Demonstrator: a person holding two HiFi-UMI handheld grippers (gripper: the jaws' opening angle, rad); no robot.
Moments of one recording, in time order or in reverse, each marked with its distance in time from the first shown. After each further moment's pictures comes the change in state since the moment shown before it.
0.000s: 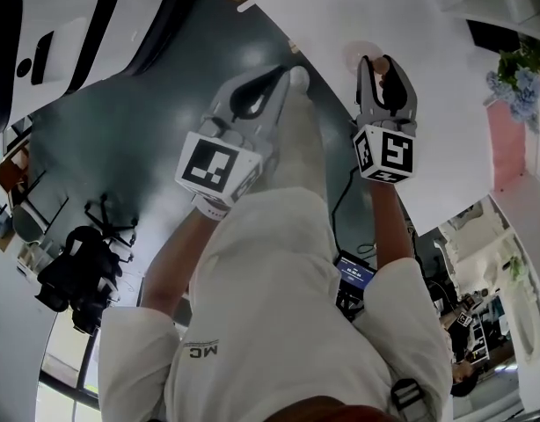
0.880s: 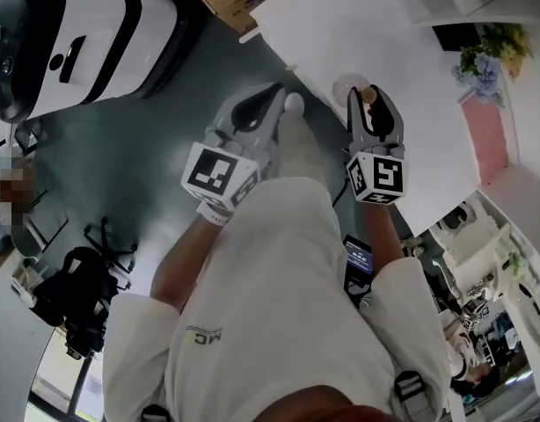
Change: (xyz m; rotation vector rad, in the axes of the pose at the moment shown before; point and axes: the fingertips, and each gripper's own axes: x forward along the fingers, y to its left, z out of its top) left arm -0.078 -0.047 0.061 0.028 -0.111 -0.022; right arm -0.097 0.045 0.066 -0.001 -0.048 0.022
